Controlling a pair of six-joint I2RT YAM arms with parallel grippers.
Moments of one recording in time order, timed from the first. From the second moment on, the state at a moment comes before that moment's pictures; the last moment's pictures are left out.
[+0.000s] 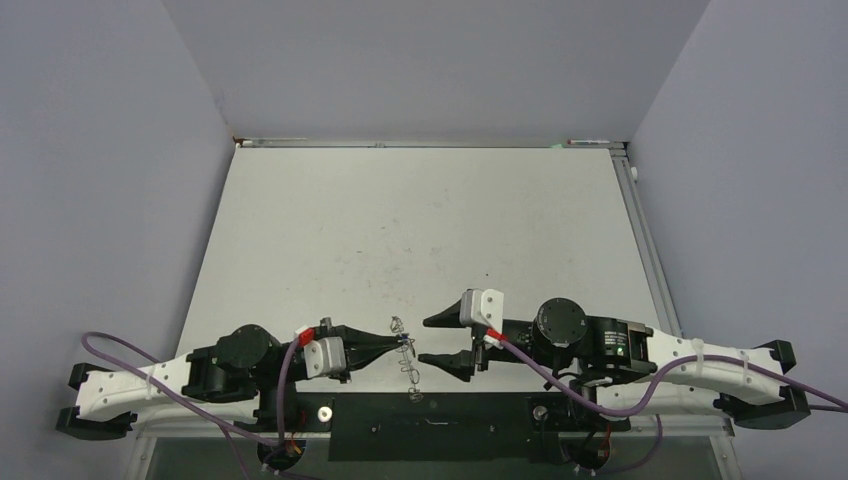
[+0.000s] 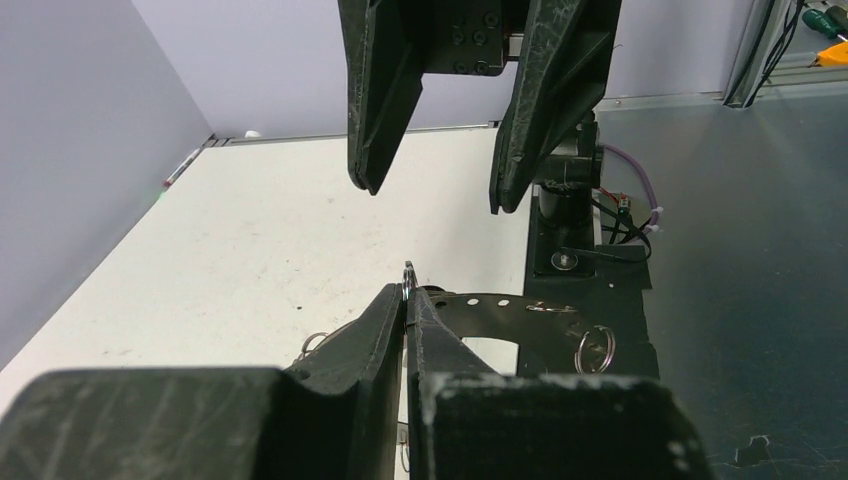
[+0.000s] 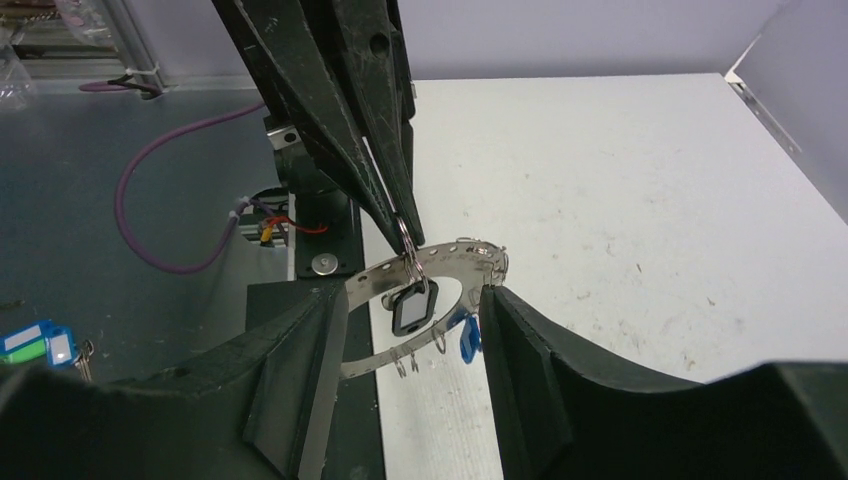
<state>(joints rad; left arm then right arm) -1.47 0.41 0.62 -0.12 -0.11 0.19 1.43 0.80 0.92 -0.23 0.00 -0.08</state>
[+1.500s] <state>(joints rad) -1.48 0.40 0.61 -0.11 -0.07 0.19 1.43 0.93 0.95 -0.22 -0.06 -0.16</state>
